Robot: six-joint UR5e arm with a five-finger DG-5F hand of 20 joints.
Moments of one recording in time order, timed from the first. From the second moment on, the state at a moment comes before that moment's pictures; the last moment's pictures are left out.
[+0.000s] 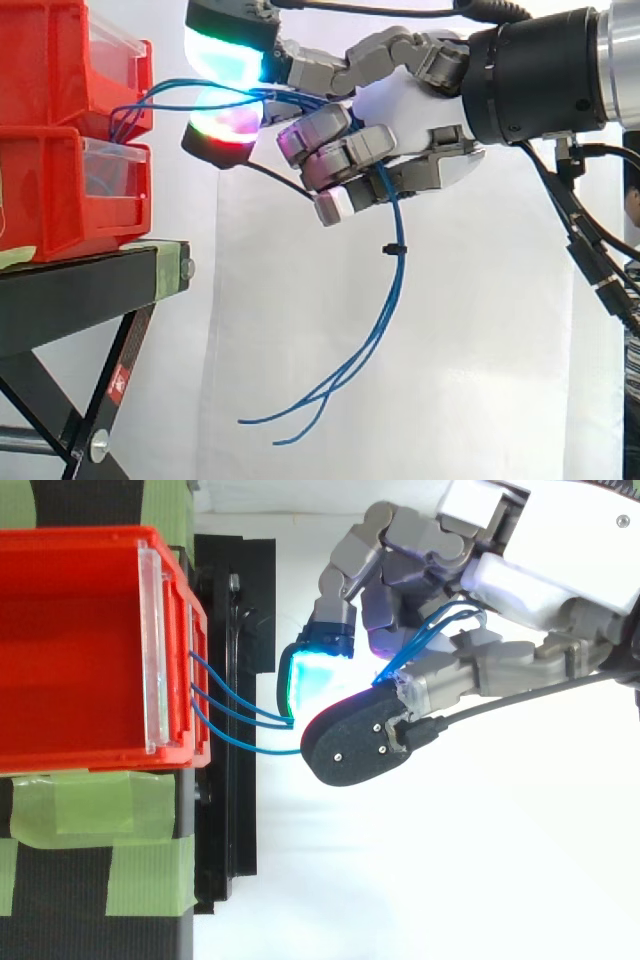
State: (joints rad) arm 0.24 -1.95 -1.56 -2.84 -0.94 -0.20
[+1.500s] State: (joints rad) arm 0.24 -1.95 -1.56 -2.84 -0.94 -0.19
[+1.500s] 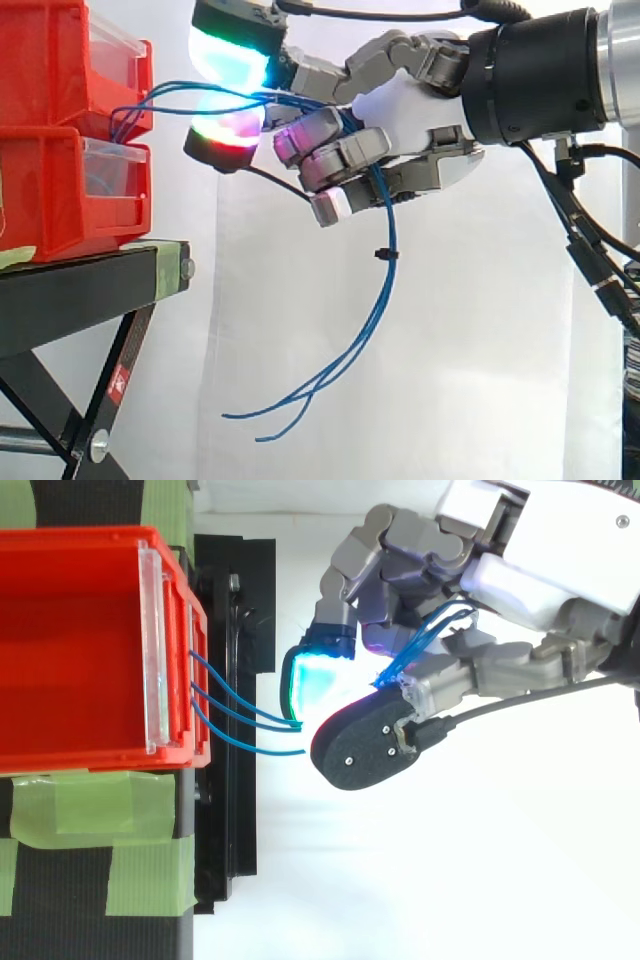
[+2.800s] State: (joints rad) arm 0.24 -1.95 -1.56 -2.84 -0.94 -0.19
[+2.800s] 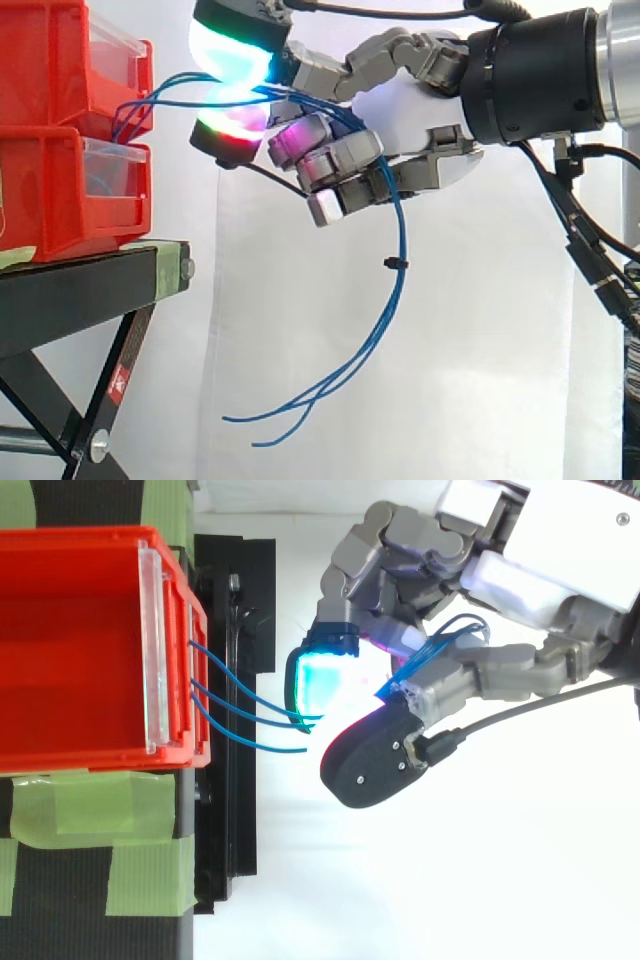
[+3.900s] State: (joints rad) arm 0.24 -1.95 -1.56 -2.84 -0.94 -0.19
